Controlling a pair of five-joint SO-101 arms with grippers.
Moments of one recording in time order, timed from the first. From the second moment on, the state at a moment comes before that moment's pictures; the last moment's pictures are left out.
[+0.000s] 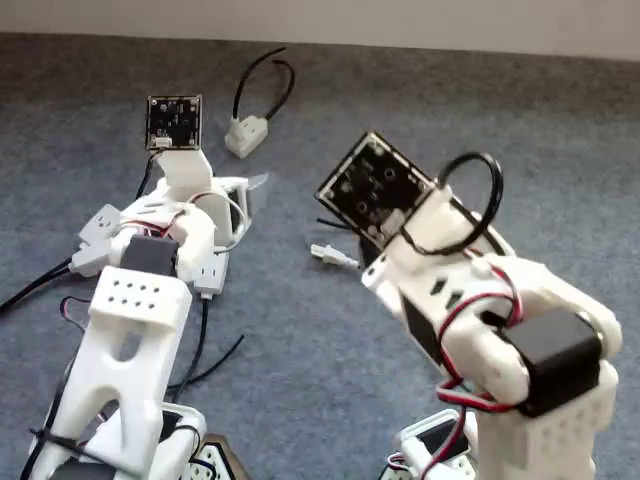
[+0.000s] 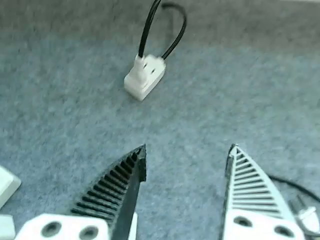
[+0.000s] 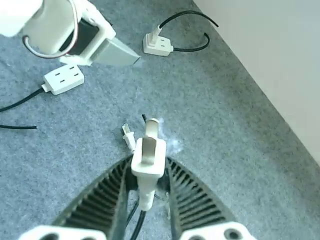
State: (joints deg) left arm 3.6 -36.4 42.2 39.0 13.8; right arm -31.0 -41.3 -11.1 98.9 33.0
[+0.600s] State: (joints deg) left arm 26.9 -51.4 42.2 26.9 20.1; right arm -19.0 -50.1 9.1 90.5 33.0
